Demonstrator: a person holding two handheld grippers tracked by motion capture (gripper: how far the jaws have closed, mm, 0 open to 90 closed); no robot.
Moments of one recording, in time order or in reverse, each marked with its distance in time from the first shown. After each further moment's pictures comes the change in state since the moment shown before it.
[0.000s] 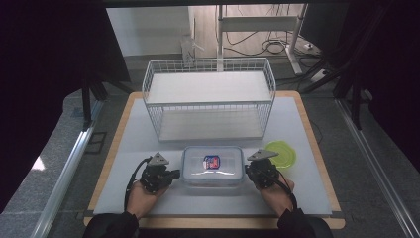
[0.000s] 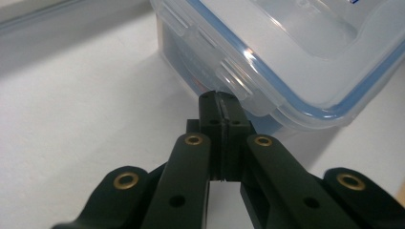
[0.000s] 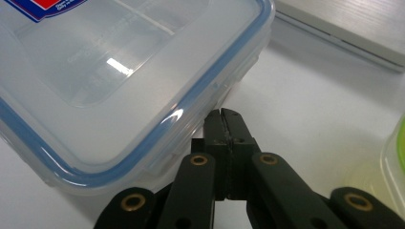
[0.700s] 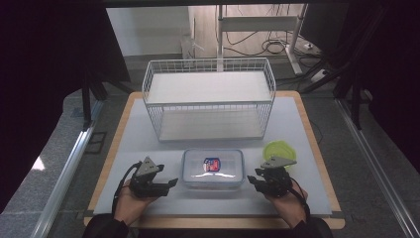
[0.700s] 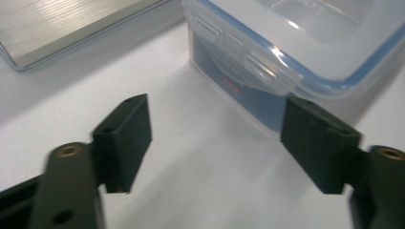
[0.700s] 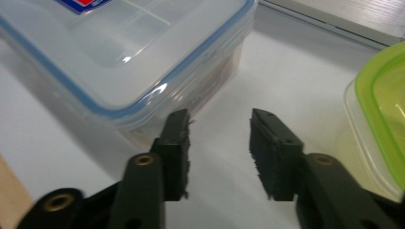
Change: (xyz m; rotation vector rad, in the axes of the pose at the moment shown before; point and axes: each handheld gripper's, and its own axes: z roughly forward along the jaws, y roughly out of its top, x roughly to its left) left arm 0.004 -0.019 -0.025 -0.083 0.075 0.117; right arm -0.009 -0.025 -0.033 -0.056 0.077 0.021
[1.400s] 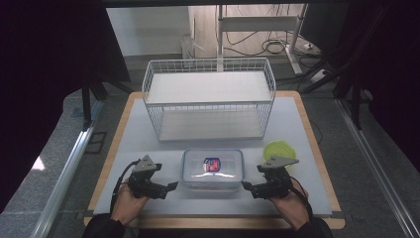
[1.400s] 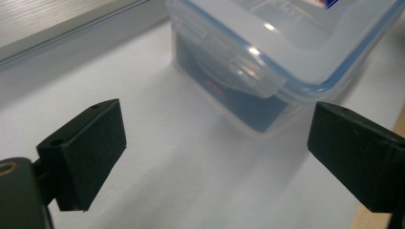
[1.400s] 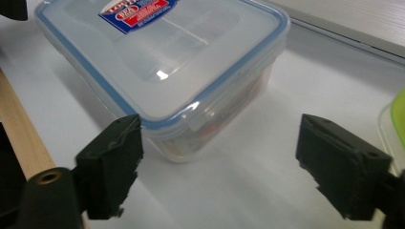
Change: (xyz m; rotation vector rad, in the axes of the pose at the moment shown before) left arm 0.010 0.008 -0.001 0.004 -0.119 -0.027; right arm -0.001 0.004 -0.002 -0.047 0.124 -0.018
